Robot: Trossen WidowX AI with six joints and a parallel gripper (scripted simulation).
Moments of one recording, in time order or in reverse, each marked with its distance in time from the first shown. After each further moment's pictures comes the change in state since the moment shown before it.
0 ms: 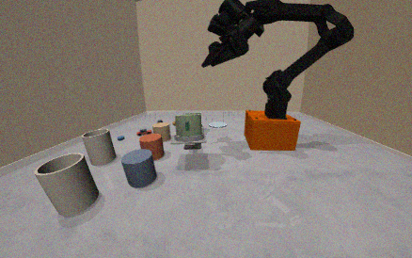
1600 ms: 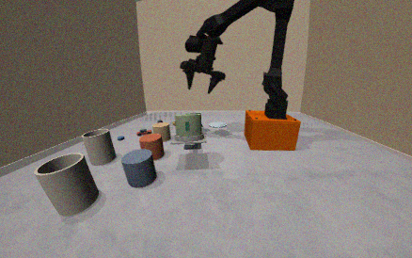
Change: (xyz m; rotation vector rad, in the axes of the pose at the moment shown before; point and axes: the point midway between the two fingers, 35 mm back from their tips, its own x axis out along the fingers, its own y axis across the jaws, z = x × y) arm 0.065 -0.130 -0.057 1.322 0.502 -0.355
